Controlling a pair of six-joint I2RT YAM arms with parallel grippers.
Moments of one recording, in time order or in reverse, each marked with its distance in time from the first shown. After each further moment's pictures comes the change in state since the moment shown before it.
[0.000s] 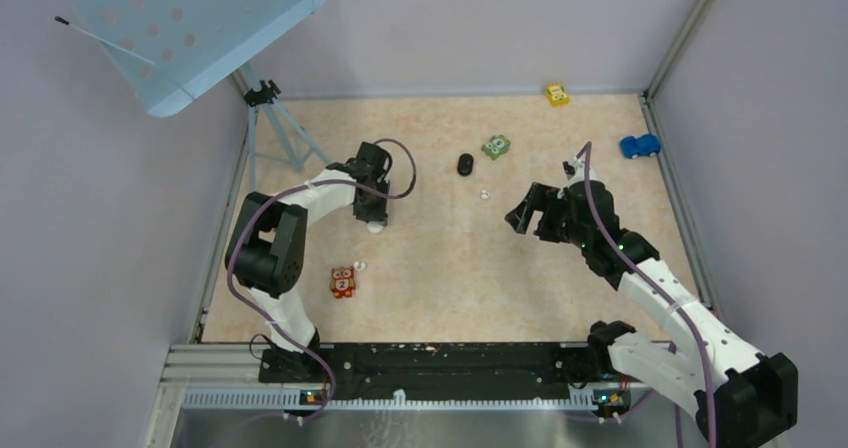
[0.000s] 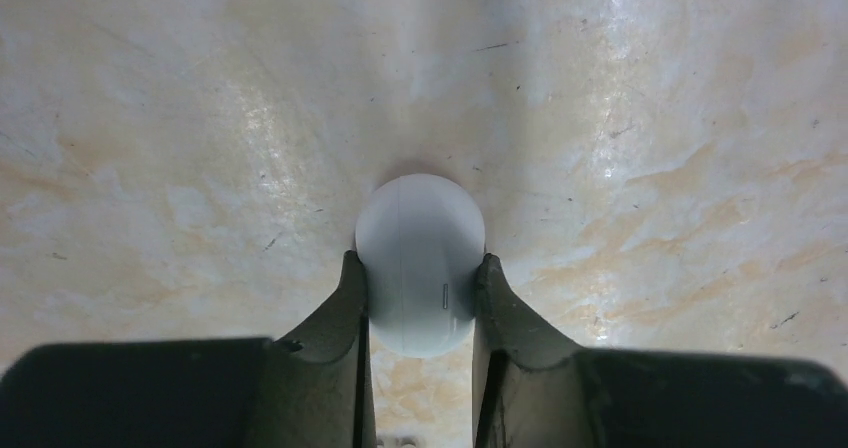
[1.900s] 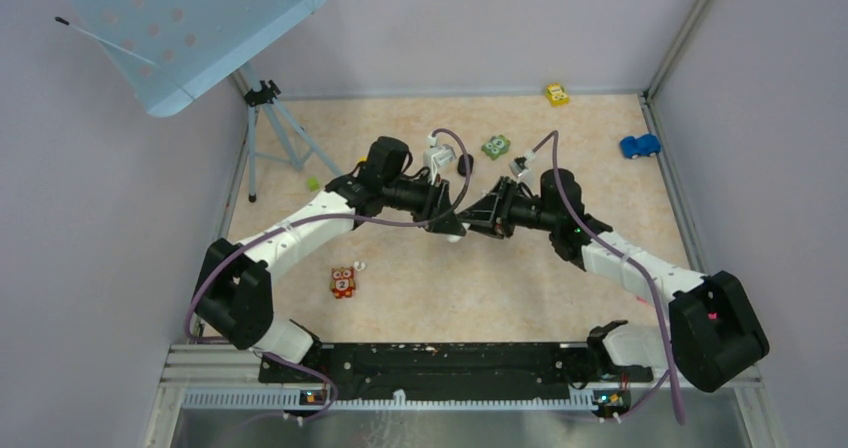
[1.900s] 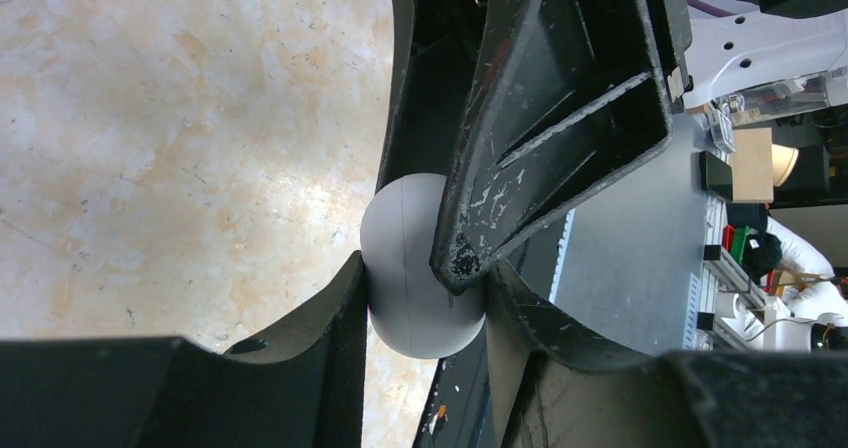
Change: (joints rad) left arm -0.242 -0.307 -0.042 0.270 0.885 -0.022; right arm 0.068 0.335 -0.037 0.612 -0.613 0.571
